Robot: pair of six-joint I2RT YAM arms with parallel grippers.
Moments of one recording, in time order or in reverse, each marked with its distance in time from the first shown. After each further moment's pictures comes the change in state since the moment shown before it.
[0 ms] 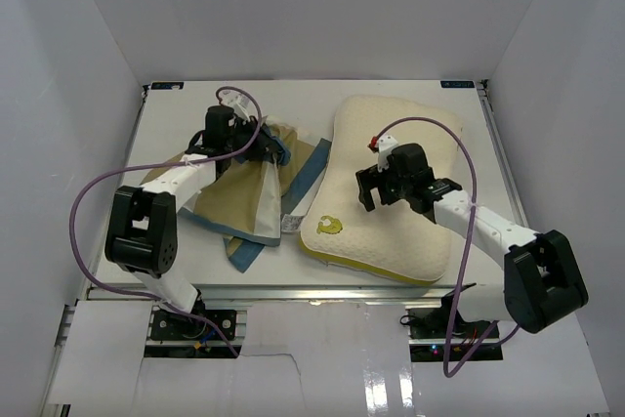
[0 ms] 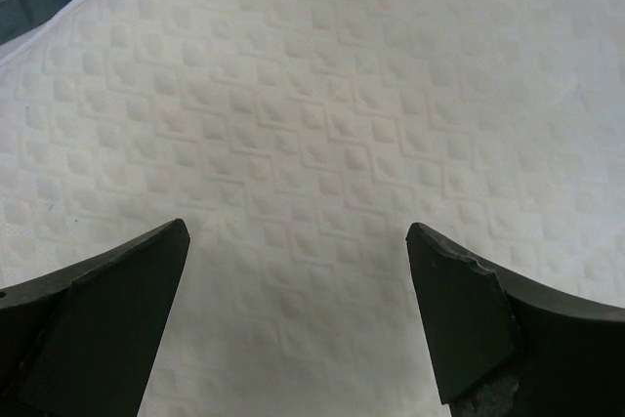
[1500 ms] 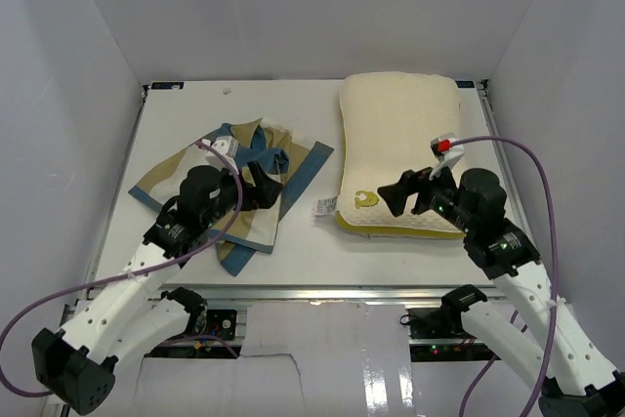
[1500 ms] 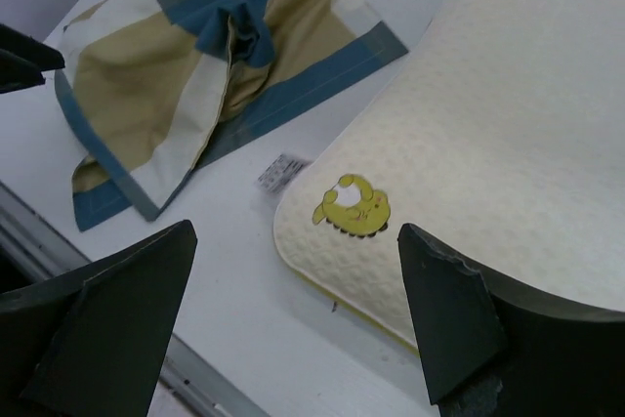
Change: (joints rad) left arm -0.294 -0.778 -0.327 -0.328 -0.482 0.090; right arm -0.062 -0.616 0.016 -0.183 -0.074 0.249
